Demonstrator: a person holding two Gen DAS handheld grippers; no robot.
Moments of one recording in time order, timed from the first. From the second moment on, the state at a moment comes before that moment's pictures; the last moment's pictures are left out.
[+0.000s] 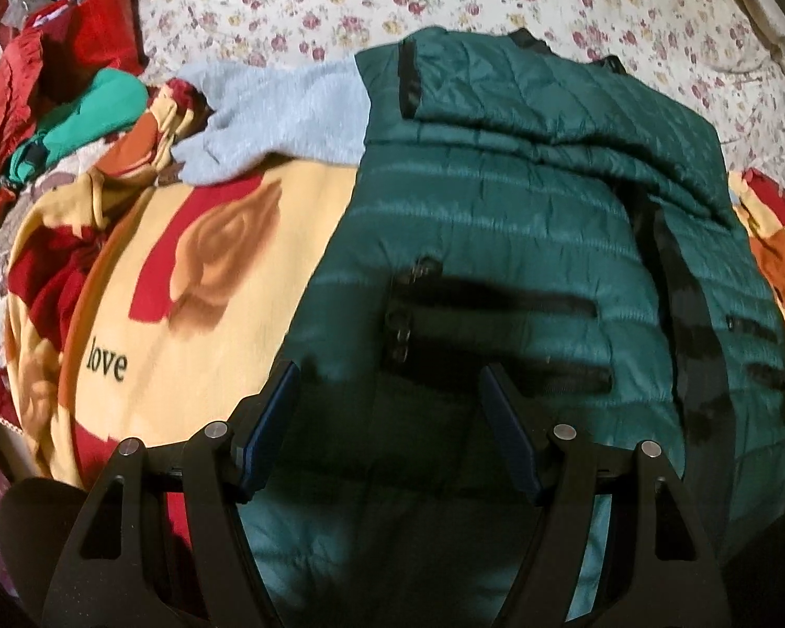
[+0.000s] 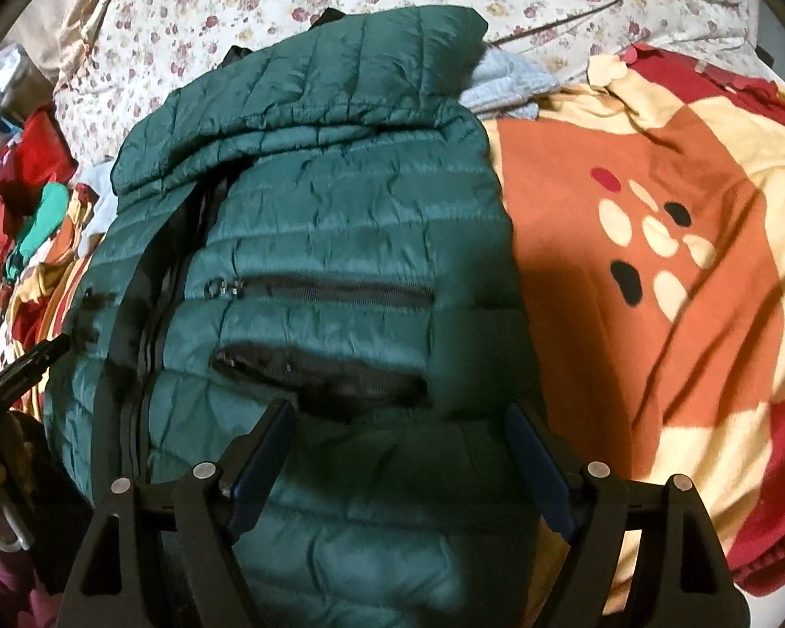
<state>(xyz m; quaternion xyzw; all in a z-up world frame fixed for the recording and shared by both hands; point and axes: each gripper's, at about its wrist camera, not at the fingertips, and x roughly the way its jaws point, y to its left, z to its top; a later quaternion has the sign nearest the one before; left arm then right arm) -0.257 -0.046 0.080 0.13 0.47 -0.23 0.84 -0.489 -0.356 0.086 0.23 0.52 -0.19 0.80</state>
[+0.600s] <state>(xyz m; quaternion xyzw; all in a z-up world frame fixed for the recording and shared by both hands) -0.249 0.015 0.063 0.06 0.55 -0.23 0.80 -0.537 -0.362 0.068 0.28 0.56 -0.18 0.76</state>
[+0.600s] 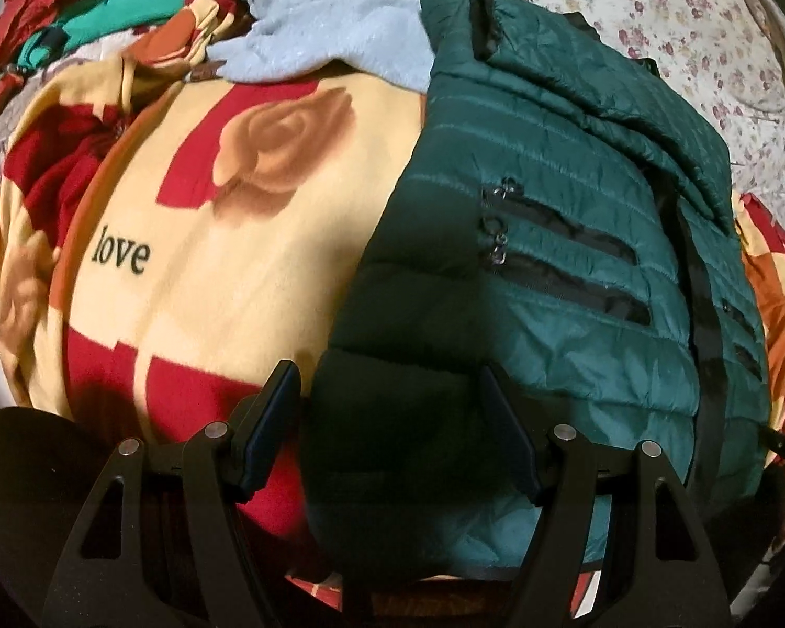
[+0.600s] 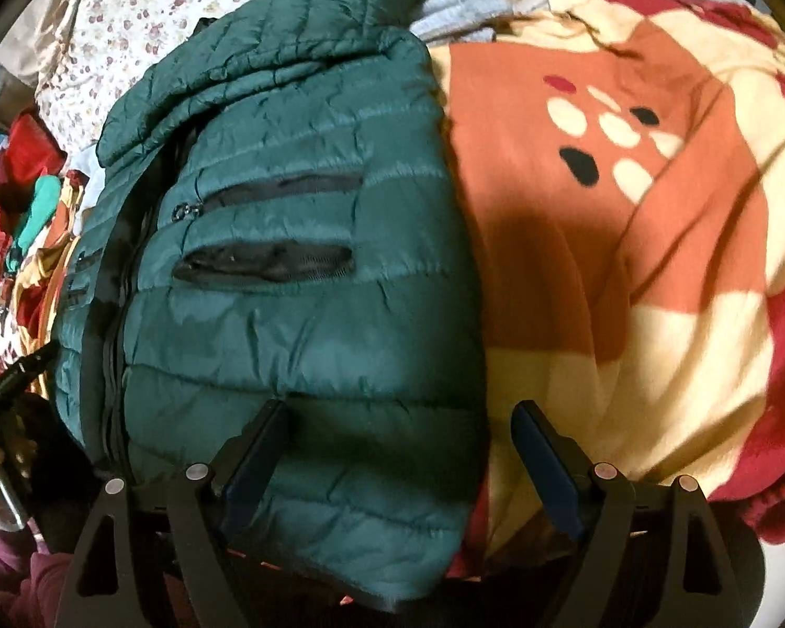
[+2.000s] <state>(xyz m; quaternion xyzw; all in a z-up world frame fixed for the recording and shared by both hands) -0.283 0.019 0.057 0.10 0.57 -0.28 0.77 -0.552 -0.332 0.064 0.31 0.52 -0.05 0.80</state>
